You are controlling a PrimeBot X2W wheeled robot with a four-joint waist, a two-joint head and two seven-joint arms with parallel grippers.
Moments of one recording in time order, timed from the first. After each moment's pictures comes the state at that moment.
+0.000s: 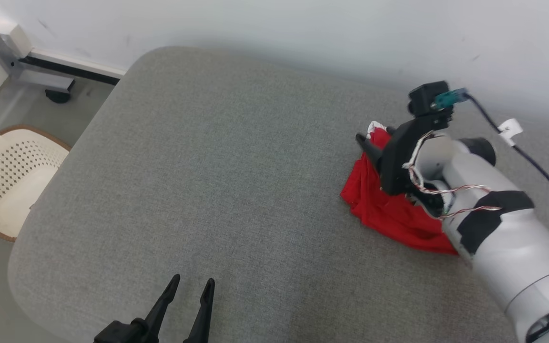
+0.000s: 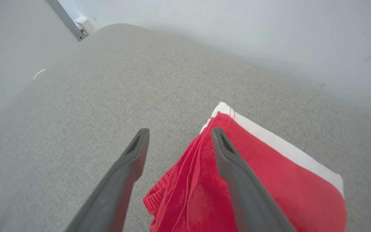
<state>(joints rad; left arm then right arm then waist) -0.04 0.19 -0.34 0.19 -0.47 -0.13 -0.26 -1.03 -0.22 0.68 1.04 0.73 0.13 0.27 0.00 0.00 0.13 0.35</state>
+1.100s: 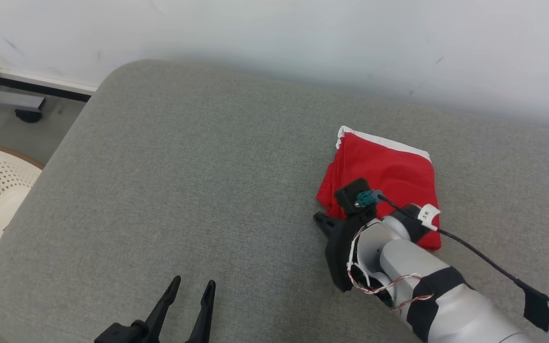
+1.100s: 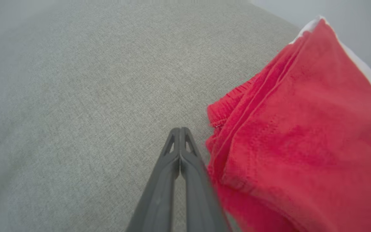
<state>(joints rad) -0.03 0.19 -0.34 0.18 -0.47 -0.13 -0.26 -0.81 -0.14 0.85 0.96 0.58 0.13 0.12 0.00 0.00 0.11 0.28</state>
